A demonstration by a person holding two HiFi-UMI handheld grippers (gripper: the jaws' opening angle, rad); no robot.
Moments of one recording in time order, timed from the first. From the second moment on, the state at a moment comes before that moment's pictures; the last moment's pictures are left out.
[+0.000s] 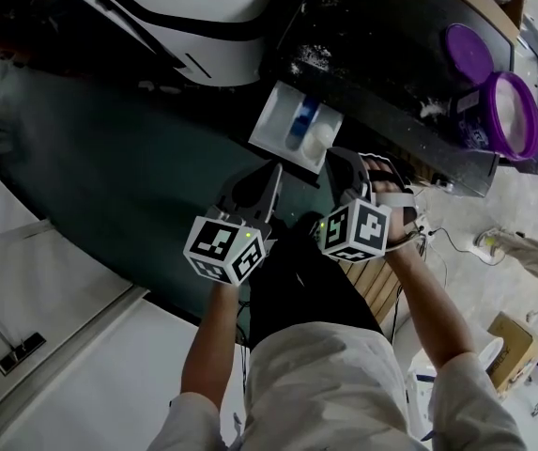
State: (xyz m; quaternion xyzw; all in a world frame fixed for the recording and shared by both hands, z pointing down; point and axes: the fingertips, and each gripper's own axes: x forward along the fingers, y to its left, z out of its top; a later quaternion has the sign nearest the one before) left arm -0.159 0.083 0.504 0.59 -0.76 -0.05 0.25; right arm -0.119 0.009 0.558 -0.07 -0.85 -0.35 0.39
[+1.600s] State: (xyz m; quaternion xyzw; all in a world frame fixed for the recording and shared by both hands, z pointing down) left arm -0.139 0.066 0.363 0.62 -0.77 -0.04 0.16; right arm -0.083 -0.009 0.383 0.04 -0.98 0.00 0.20
